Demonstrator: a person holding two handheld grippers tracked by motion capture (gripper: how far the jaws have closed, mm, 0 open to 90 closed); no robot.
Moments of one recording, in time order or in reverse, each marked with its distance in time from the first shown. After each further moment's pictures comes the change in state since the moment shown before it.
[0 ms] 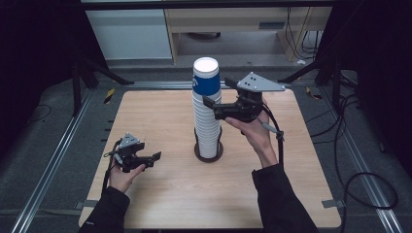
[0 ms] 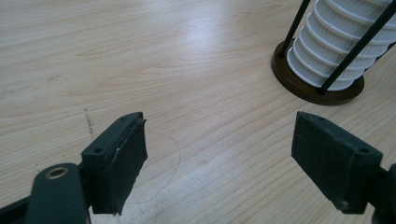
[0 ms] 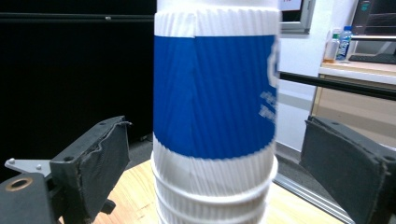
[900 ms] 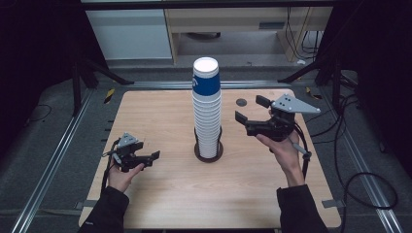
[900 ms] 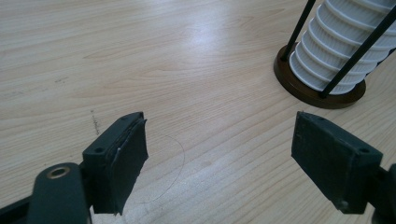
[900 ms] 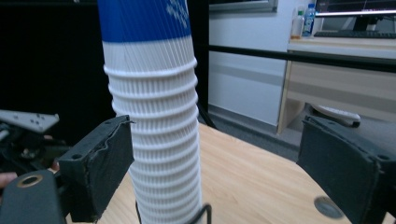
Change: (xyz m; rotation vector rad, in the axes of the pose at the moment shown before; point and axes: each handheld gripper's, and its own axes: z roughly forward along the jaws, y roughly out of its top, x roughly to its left) left arm 0.002 0.001 -0.003 -0.009 0.007 -0.004; right arm -0.028 -0.040 -0.071 0.045 -0.094 0.045
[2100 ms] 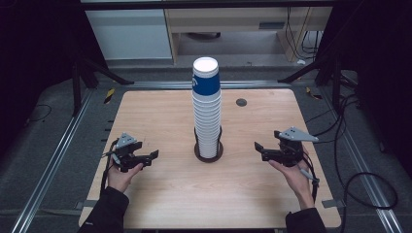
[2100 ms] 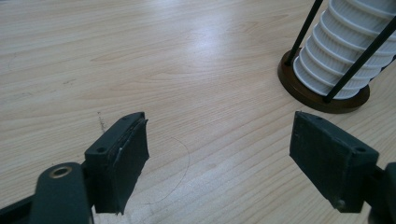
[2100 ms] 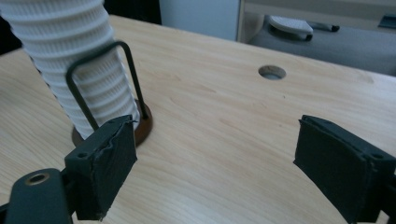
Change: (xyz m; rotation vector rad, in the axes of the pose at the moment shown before) left arm 0.002 -0.002 -0.002 -0.026 0.014 -0.012; right arm -0.040 -0.116 -0.028 0.287 -0.187 0.050
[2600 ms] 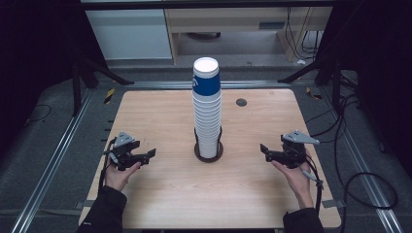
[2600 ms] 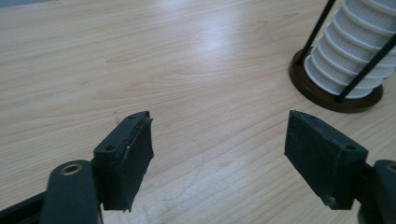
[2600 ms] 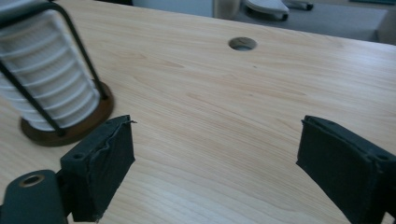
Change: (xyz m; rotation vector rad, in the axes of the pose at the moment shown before) left arm 0.003 0.003 -0.003 0.012 0.024 0.014; right arm -0.018 -0.026 0.009 0.047 -0.086 0.043
